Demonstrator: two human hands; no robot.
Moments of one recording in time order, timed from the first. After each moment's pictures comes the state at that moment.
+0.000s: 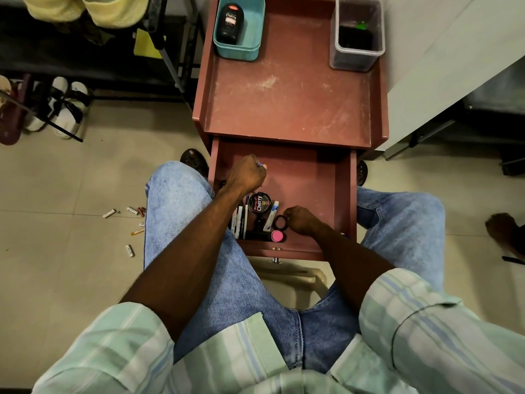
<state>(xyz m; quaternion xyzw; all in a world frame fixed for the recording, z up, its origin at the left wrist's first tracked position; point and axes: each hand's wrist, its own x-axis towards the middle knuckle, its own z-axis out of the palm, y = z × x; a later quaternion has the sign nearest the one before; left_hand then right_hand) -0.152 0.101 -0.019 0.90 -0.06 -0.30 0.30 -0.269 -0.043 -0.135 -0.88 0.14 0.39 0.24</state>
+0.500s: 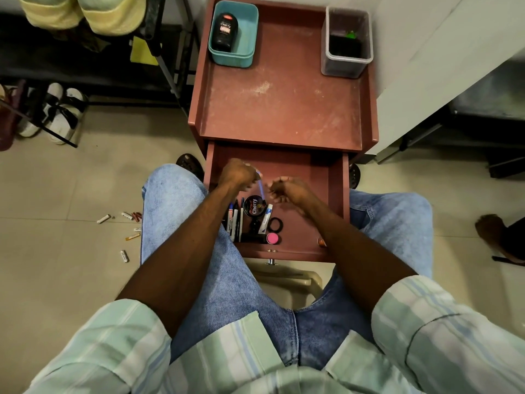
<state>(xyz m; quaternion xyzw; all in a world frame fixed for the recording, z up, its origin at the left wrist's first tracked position) -0.147 0.104 -0.011 0.82 0.09 -0.35 0.44 -0.226 -0.042 -0.063 -0.67 0.33 0.20 0.63</state>
